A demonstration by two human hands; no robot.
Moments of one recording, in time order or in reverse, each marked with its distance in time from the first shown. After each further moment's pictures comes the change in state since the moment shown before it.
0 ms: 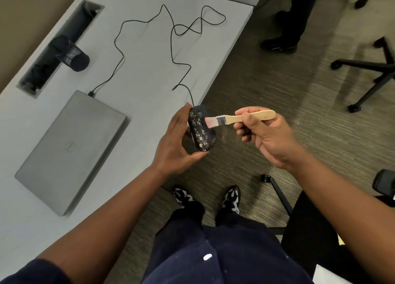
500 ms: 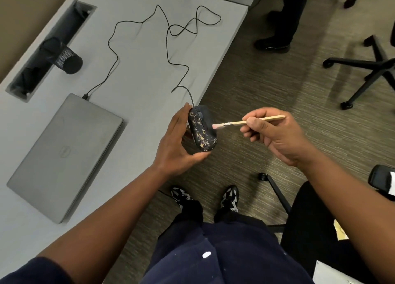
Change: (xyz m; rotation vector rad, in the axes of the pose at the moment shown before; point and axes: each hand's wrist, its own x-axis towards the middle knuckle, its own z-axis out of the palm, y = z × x) left_hand 0.007 -0.009 0.002 -0.036 -0.007 0.019; right_hand -0.003 -0.008 -0.015 -0.116 -0.051 -0.040
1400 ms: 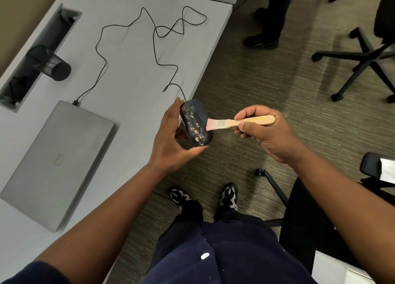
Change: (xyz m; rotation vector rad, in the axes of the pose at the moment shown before) left_hand 0.008 0.008 0.005 -0.031 0.021 -0.008; right_hand -0.012 0.006 -0.002 -0.070 0.060 -0.028
